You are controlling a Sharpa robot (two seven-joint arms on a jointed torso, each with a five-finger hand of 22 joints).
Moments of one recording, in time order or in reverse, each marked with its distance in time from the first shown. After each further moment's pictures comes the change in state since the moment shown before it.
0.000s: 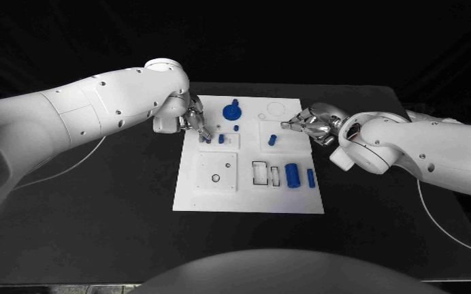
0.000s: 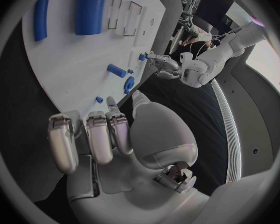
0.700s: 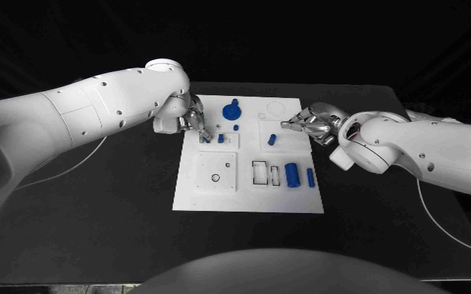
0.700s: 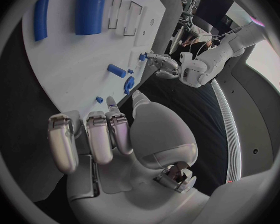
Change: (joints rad) left arm -0.004 0.005 0.000 -0.006 0.003 0.008 0.004; left_hand 0.000 0.000 0.006 0.000 -0.004 0.001 0.002 0.000 0.000 0.000 0.000 0.000 -0.001 0.000 0.000 0.000 0.000 0.000 0.000 0.000 0.000 0.000; right arm 0.000 0.000 0.000 -0.001 0.000 0.000 0.000; right_hand 0.000 0.000 0.000 0.000 0.000 0.000 0.000 0.000 0.000 0.000 0.000 0.000 0.000 0.000 0.000 0.000 0.000 0.000 0.000 0.000 0.000 0.001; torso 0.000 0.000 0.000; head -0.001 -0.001
